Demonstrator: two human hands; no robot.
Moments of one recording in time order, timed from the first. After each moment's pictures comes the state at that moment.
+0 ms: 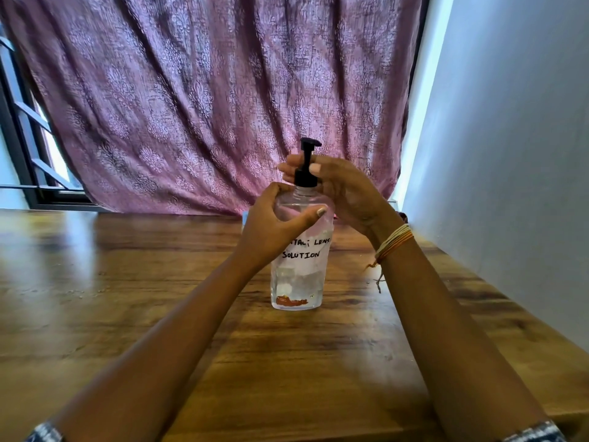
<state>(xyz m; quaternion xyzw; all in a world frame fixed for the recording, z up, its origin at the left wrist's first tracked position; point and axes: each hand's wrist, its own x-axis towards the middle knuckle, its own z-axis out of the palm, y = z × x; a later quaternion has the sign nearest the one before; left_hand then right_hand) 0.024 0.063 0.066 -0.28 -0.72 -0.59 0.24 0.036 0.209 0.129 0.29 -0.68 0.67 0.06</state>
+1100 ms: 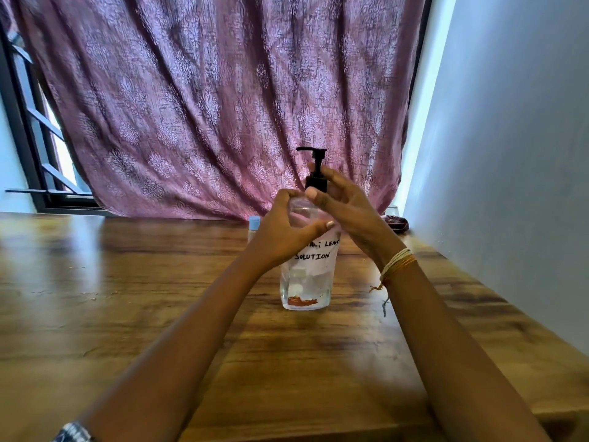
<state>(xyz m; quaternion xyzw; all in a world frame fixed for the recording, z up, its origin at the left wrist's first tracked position) 0.021 0.059 0.067 -0.29 -0.76 -0.55 0.17 0.043 0.209 0.105 0.22 -0.73 0.63 0.14</state>
